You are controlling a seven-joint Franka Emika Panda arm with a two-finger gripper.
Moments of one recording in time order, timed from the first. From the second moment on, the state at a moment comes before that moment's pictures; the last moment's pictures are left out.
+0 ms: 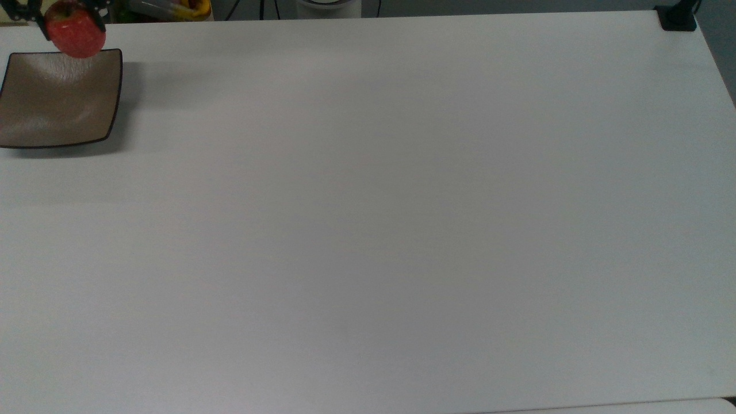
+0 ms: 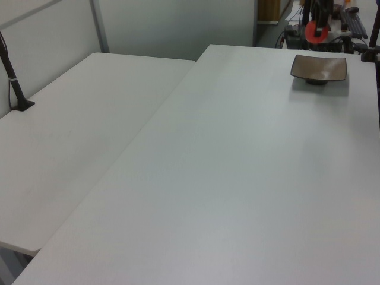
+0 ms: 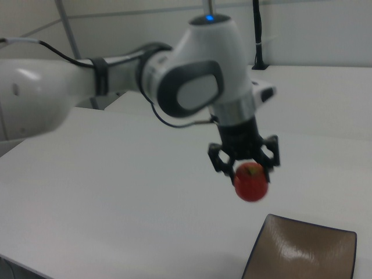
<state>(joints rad) -0.46 0.10 -0.03 -1.72 -0.04 1.94 -0.91</state>
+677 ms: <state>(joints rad) -0.53 0.33 -0.05 -1.73 -0.04 2.18 -0.99</state>
